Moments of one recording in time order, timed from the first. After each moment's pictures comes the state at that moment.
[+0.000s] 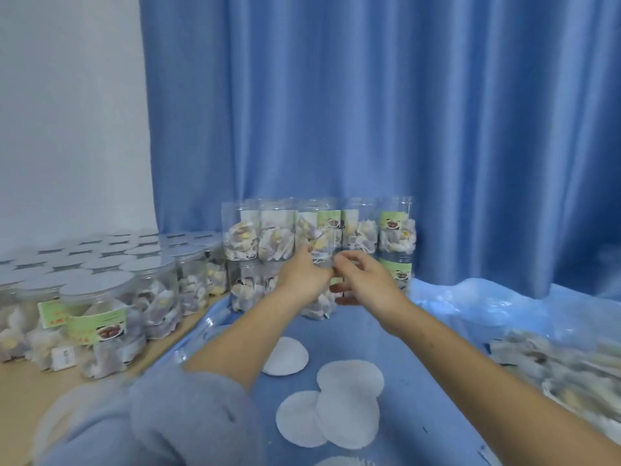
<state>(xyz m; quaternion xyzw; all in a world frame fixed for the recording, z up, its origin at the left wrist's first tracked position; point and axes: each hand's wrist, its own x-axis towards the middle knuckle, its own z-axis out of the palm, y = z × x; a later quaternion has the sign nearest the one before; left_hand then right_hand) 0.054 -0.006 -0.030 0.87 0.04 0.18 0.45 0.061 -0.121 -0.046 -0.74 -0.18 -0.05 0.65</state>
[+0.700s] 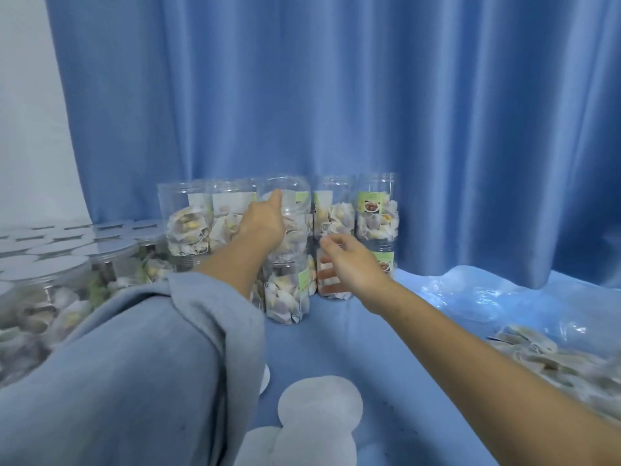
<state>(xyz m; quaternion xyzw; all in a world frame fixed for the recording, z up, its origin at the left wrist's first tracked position) 0.213 0.016 -0.005 0.96 0.08 0.26 0.12 0.160 -0.136 -0.055 -0.77 -0.14 -0.05 0.61</state>
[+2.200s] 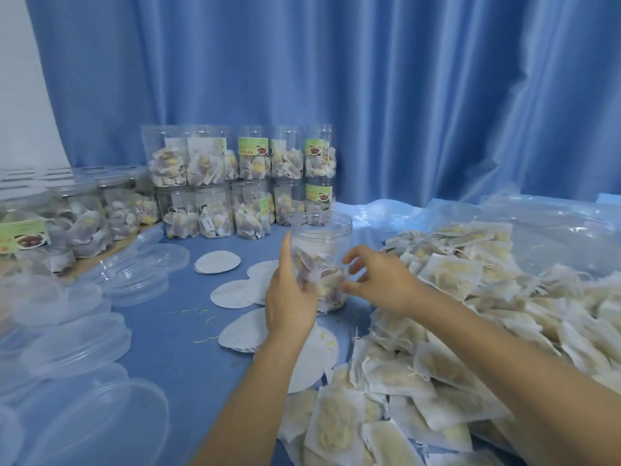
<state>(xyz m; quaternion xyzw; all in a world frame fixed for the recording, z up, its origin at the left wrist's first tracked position) -0.078 -0.117 -0.183 0.85 -0.01 0.24 0.47 -0.061 -0.264 -0.151 -0.94 -0.17 -0.12 0.27</state>
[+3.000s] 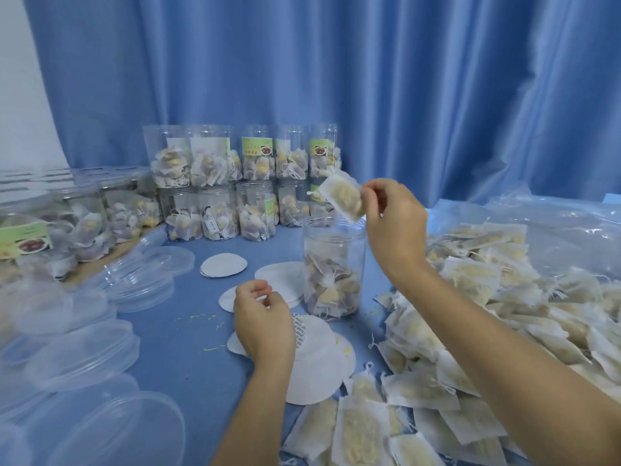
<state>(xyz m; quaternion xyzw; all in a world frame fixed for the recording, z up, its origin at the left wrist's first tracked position) -0.081 -0.085 -0.198 0.69 0.21 0.33 0.60 -0.048 -0.226 -0.102 -0.78 -0.08 -0.48 0.40</state>
